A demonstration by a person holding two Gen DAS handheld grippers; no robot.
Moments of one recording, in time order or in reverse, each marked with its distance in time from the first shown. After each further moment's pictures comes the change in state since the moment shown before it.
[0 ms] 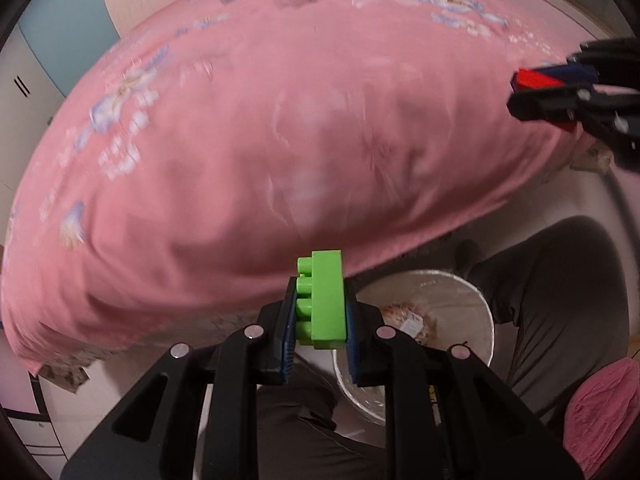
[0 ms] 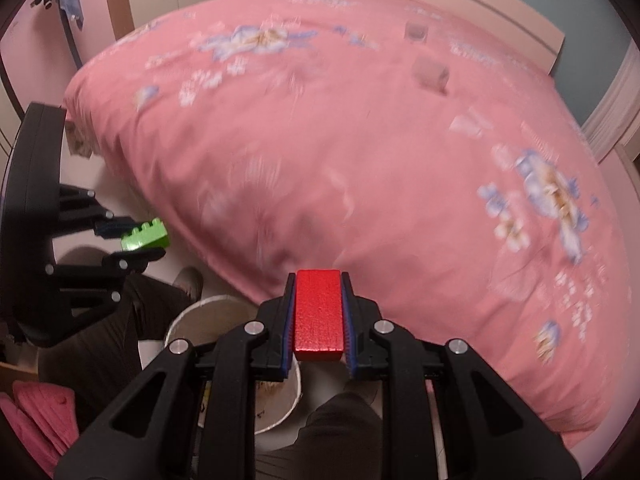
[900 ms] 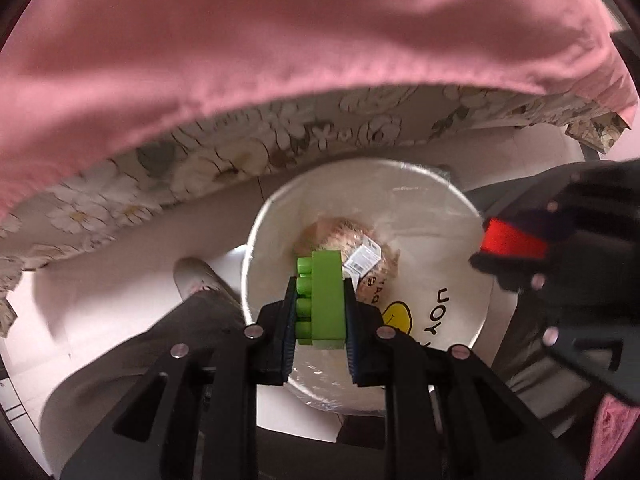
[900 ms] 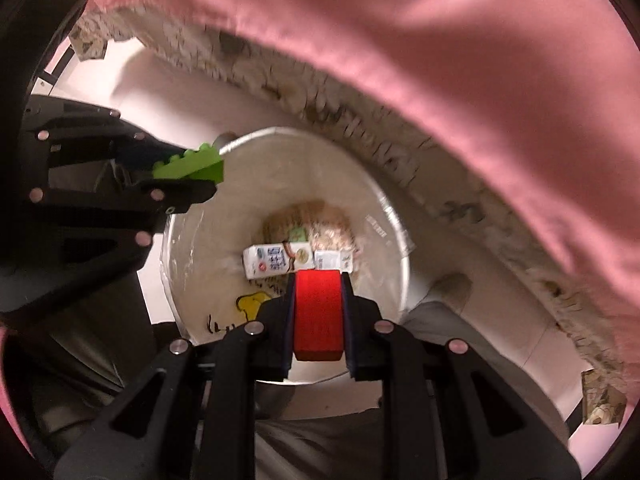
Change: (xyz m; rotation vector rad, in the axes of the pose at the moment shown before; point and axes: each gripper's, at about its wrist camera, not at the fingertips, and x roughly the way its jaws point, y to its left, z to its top) left arm 0.136 -0.036 -0.068 -0.115 0.302 -0.195; right arm 0.164 0.069 -0.105 0.002 0.416 0.211
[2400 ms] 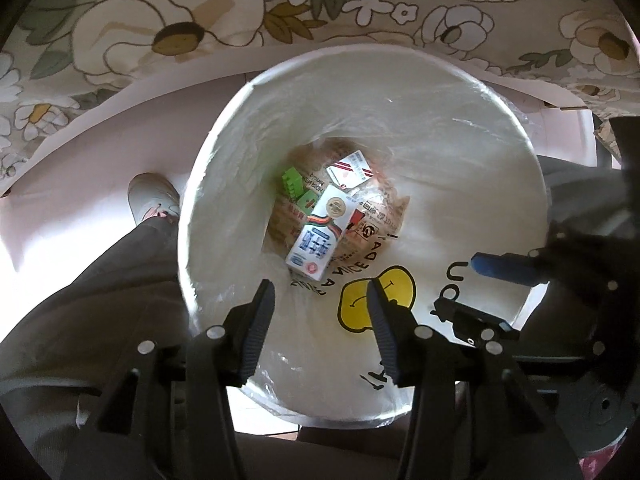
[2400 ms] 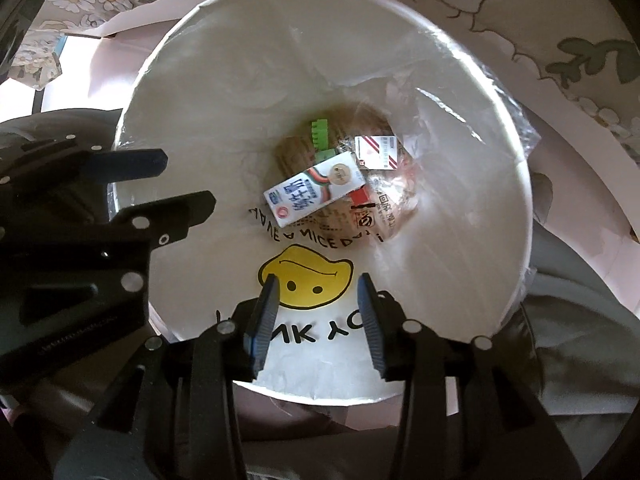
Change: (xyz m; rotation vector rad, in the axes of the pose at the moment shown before) left arm 0.088 0.019 -0.009 -0.154 0.288 -0.094; right arm 0.112 -0.015 -0.015 0.253 0.280 0.181
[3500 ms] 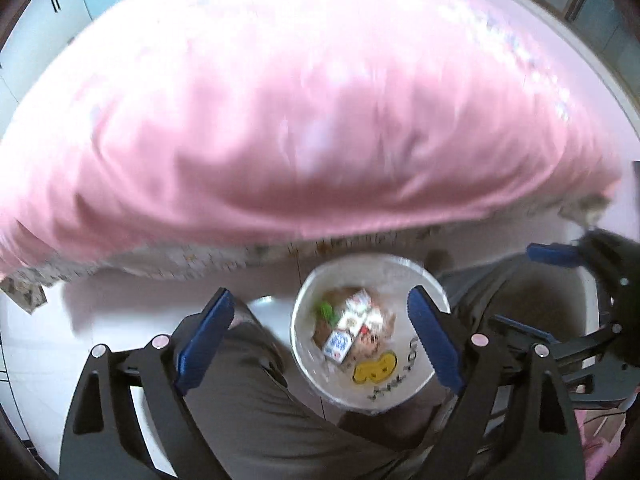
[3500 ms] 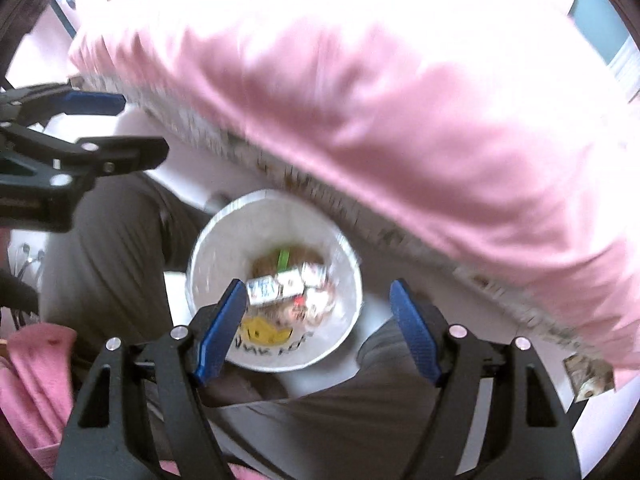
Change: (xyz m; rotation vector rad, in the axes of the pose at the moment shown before) left arm -0.255 -0.019 -0.072 0.037 -0.597 0.128; right arm -0.242 0.042 -0.107 -0.202 -0.601 -0.250
